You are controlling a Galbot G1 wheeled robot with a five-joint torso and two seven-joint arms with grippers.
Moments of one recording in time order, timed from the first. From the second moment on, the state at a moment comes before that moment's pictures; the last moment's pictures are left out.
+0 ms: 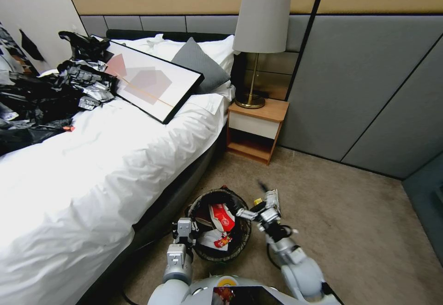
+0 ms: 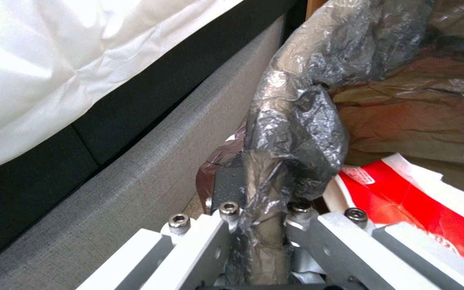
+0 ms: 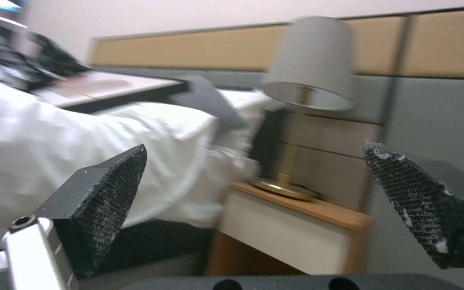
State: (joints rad) left arm 1.83 -1.45 -0.20 -2.31 0.04 0.33 -0.36; right arm -1.79 1.46 0.47 2.25 -0.21 0.50 0.03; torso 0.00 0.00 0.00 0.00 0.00
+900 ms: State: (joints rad) left arm 1.82 -1.45 -0.26 -2.34 0.00 0.34 -0.36; right arm -1.85 1.58 0.57 2.21 -0.17 0.55 0.07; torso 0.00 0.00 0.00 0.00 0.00
